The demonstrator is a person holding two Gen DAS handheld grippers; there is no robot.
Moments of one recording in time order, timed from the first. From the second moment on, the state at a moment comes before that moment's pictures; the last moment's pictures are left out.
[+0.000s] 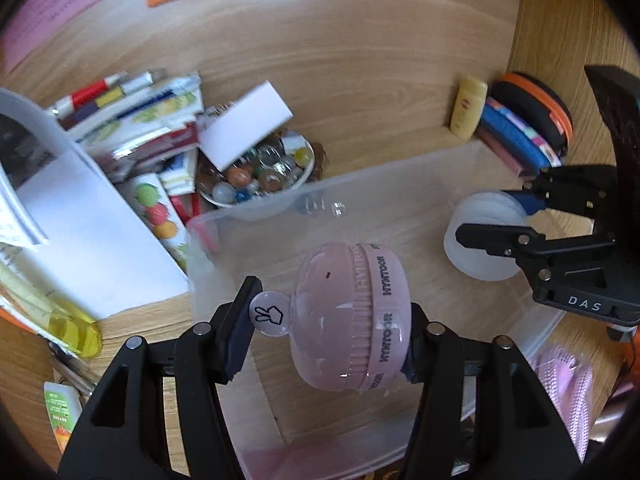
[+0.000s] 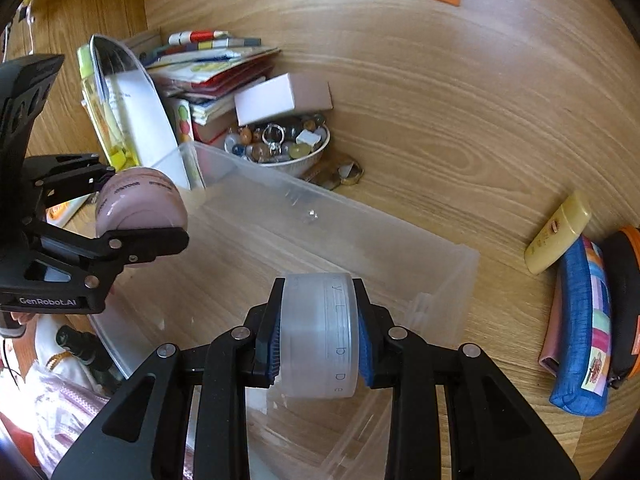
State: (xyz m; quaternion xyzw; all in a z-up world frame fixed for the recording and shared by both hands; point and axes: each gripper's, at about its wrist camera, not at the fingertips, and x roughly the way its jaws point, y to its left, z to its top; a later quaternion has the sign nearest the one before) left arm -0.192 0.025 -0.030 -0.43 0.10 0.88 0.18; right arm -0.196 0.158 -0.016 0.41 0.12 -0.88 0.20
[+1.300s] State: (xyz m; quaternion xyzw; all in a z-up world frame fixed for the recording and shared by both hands) left arm -0.178 0.030 -0.009 -0.43 0.12 0.88 0.18; right arm -0.164 0.147 0.006 0.39 0.15 -0.88 0.21
